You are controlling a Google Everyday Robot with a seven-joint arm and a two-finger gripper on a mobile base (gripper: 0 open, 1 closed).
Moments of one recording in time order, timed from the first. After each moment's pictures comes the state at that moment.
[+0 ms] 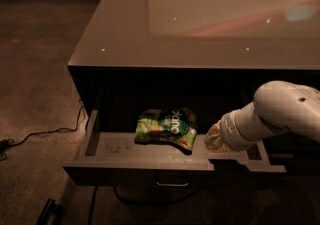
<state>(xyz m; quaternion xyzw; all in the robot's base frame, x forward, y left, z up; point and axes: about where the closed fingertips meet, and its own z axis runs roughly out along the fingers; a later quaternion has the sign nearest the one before) 0.464 -0.166 0.682 -0.77 0.59 0.02 0.22</state>
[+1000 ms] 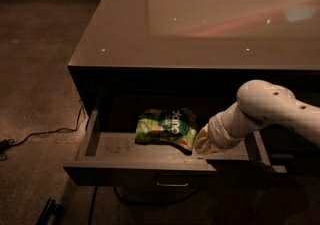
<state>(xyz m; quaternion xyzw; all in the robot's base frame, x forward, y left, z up) 0.481 -0.141 0.637 -0.79 0.57 0.09 0.21</state>
